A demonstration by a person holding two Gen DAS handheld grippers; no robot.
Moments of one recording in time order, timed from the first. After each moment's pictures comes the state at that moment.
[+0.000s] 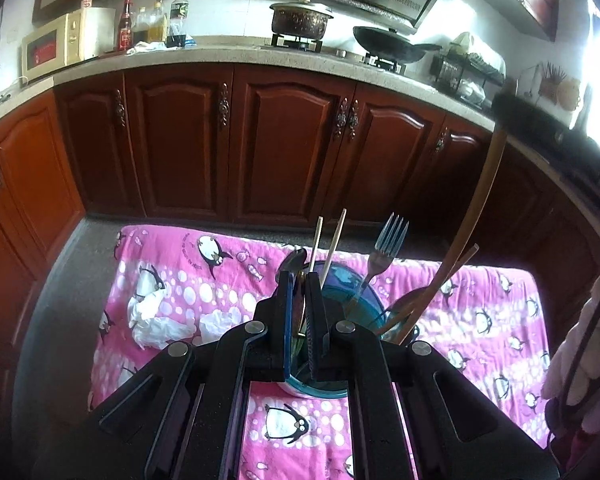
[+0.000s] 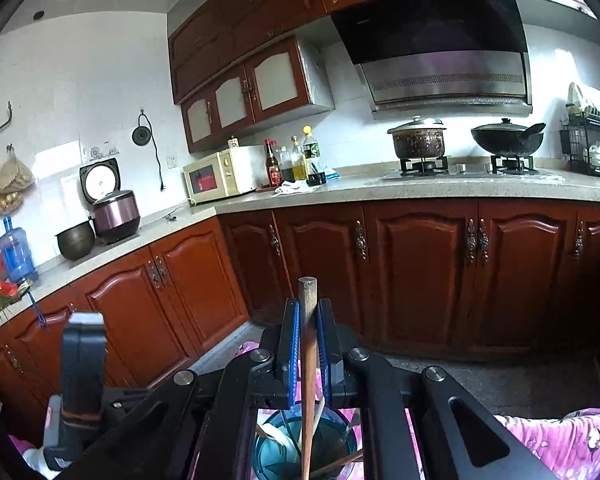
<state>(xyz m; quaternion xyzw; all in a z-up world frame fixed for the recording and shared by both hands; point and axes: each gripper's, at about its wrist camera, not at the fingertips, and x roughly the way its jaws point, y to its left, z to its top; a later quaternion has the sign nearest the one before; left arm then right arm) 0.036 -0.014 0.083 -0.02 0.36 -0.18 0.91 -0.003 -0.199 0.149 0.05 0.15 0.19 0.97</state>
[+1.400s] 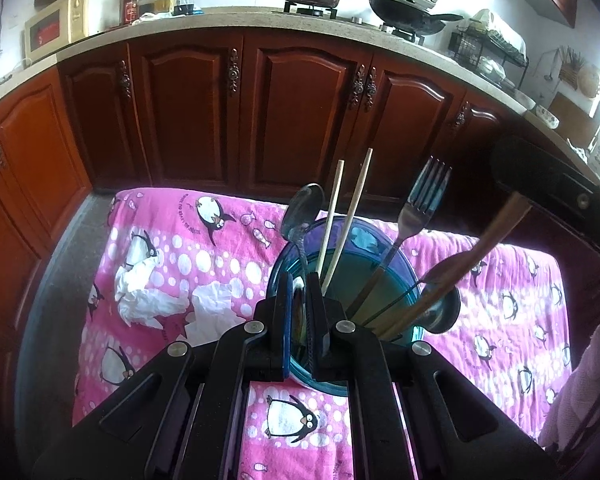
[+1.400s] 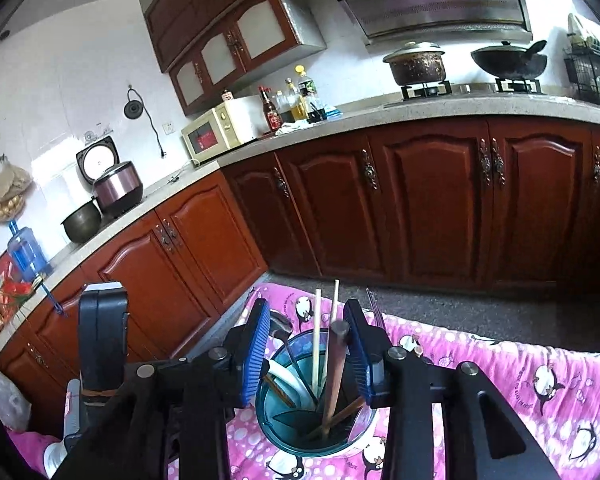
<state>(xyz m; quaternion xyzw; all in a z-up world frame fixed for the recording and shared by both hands) 0.050 -0.027 0.038 -0.01 0.40 -0.15 0.90 0.021 -0.207 0.080 0.09 0.25 0.22 0.94</state>
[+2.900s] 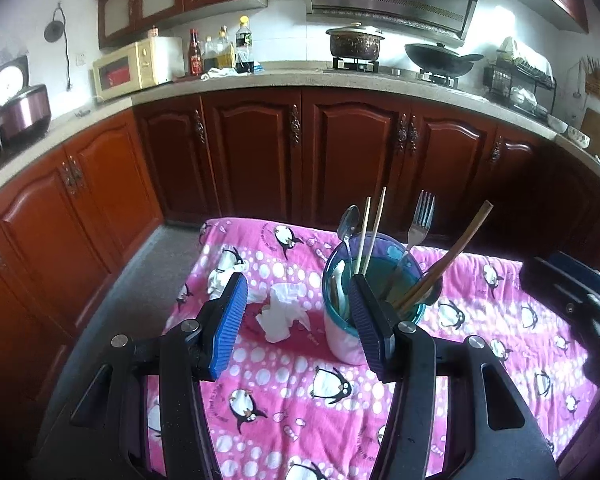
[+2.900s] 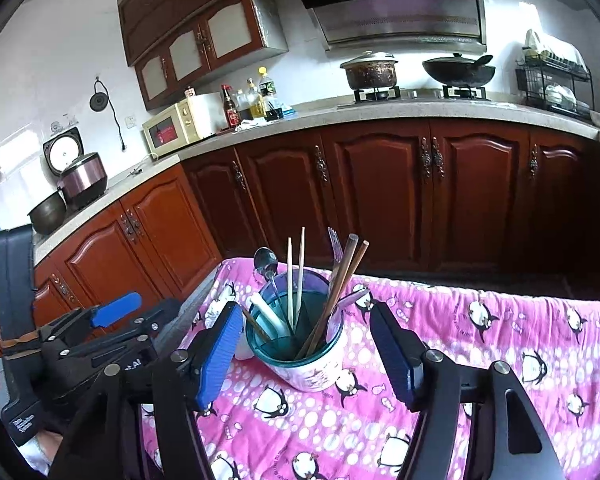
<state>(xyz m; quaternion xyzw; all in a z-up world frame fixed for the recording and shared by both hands) -0.052 -0.008 0.093 0.02 0.32 -0.04 0.95 -0.083 -0.211 0.092 0.07 0.27 0.12 0.95</state>
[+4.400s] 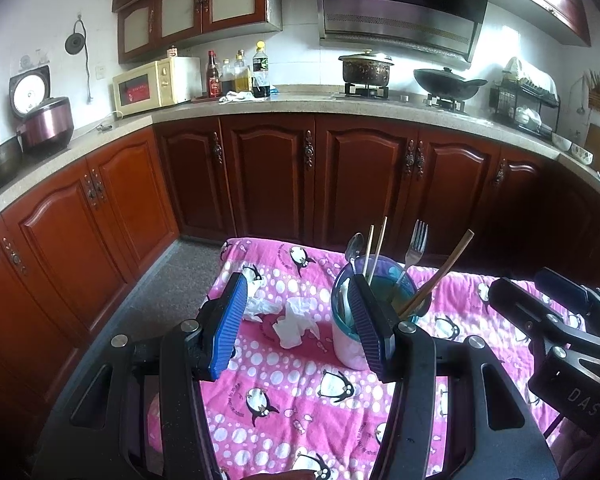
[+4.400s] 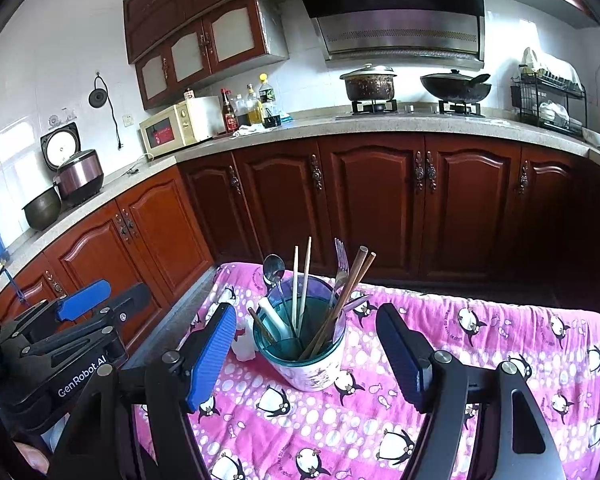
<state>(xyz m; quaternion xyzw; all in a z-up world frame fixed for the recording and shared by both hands) -0.092 -0.003 0.127 0.01 0.28 -0.01 0.96 -0.102 -0.198 0.107 0.05 0.26 0.10 0.96</state>
